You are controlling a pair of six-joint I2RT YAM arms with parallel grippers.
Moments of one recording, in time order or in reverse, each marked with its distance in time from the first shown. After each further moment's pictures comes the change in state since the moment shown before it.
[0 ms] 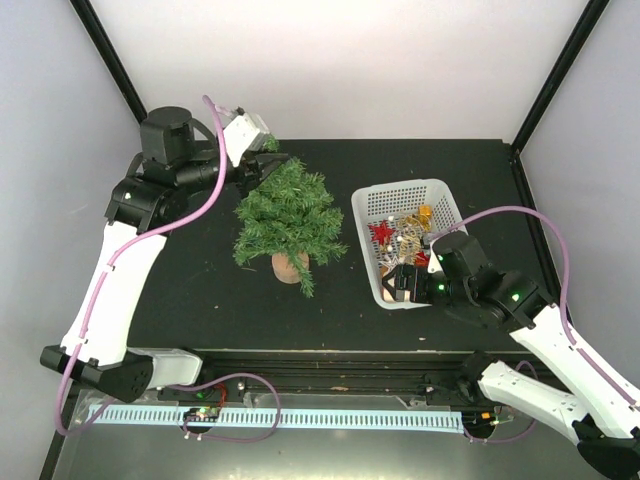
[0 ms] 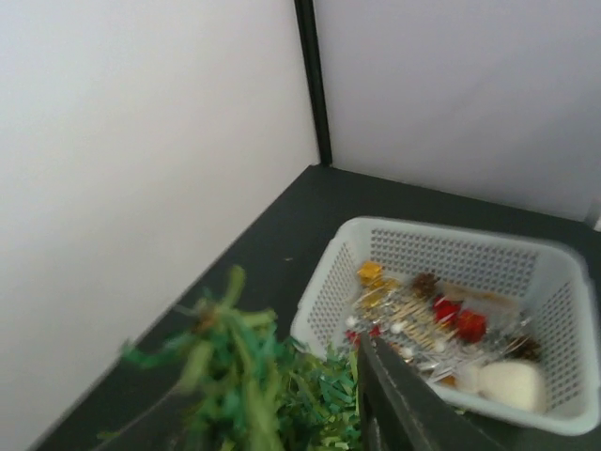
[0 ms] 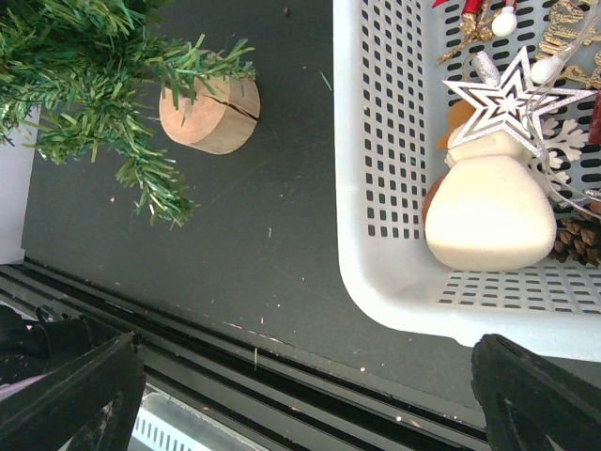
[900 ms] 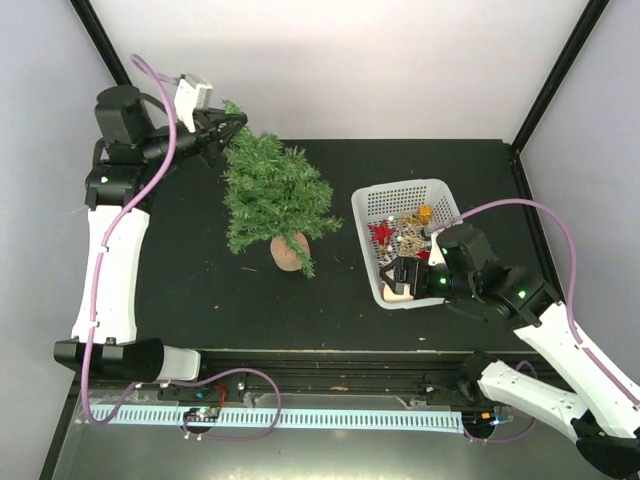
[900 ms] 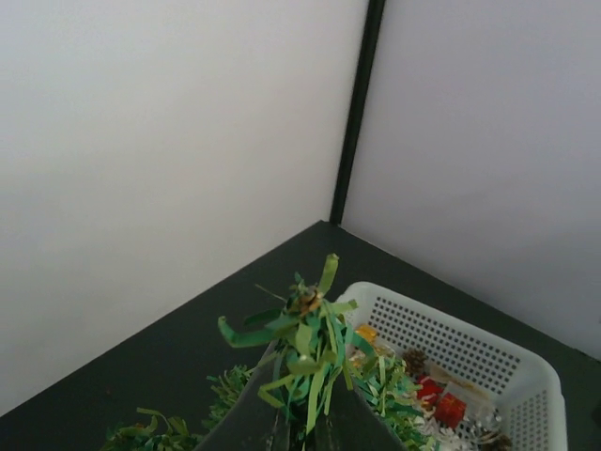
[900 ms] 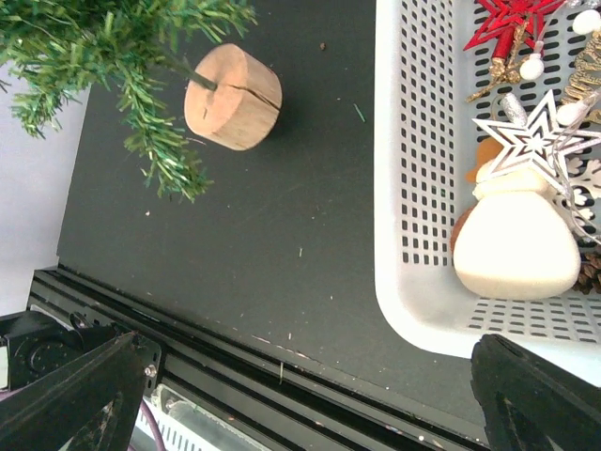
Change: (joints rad) left arm 0.314 0.069 0.059 0.143 0.259 -0.315; right arm 0.000 0.029 0.080 0.010 -0.011 -0.011
